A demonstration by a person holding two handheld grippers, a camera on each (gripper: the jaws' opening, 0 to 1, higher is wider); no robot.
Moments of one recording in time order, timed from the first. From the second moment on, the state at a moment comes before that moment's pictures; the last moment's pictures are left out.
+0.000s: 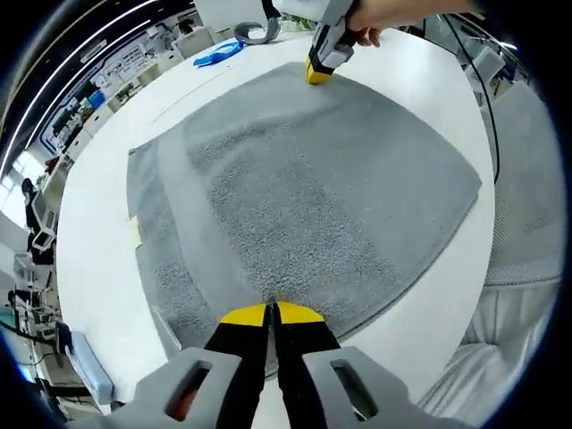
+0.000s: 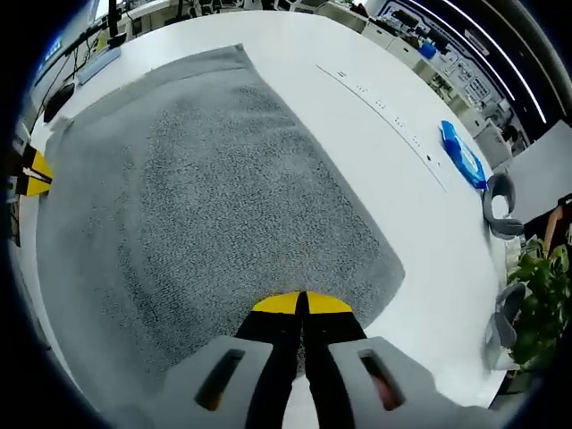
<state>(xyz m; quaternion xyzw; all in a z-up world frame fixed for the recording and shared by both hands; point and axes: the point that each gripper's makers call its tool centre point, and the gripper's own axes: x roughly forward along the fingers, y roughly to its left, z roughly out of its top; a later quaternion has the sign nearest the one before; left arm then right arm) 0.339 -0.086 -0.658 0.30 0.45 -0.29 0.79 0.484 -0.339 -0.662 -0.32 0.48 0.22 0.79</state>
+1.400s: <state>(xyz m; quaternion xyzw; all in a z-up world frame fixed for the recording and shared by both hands) 0.358 -0.086 -0.659 0.34 0.47 -0.32 0.75 0.457 -0.357 -0.661 -0.28 0.46 0.18 0.82</state>
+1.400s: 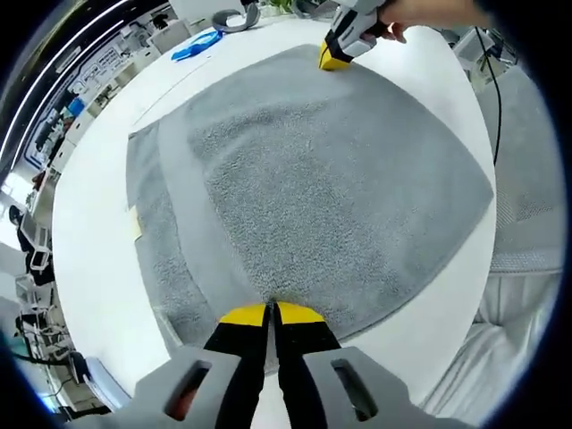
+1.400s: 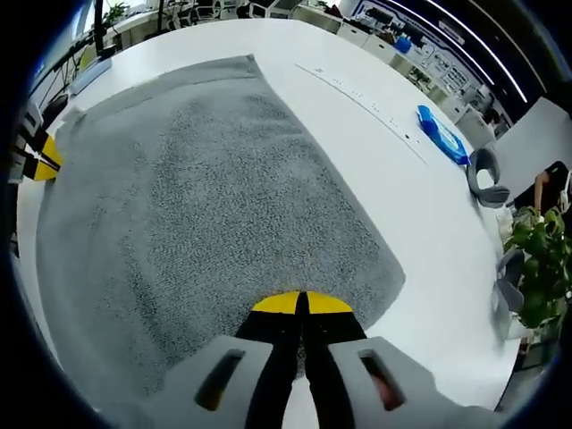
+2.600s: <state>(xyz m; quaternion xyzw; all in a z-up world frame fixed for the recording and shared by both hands) 0.377 -0.085 -0.660 0.38 0.49 -0.33 0.71 0.429 -0.363 -0.661 -0.26 0.46 0.16 0.83</state>
